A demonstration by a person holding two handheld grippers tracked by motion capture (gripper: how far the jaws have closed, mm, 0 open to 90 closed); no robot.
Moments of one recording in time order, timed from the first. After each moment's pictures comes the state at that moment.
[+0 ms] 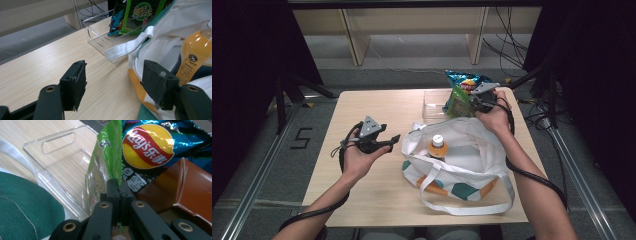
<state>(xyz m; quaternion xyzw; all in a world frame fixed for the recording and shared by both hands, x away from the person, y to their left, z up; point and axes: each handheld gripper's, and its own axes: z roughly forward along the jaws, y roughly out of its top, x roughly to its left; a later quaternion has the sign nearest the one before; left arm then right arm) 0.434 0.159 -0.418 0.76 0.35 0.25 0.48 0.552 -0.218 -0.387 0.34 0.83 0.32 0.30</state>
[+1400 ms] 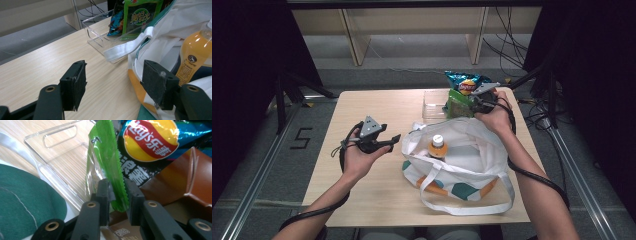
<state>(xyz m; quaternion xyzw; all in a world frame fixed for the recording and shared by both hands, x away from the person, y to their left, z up) 0.434 0.157 -0.418 0.76 0.35 0.25 0.48 0.551 -0.220 -0.387 0.35 0.84 0.31 0.28</state>
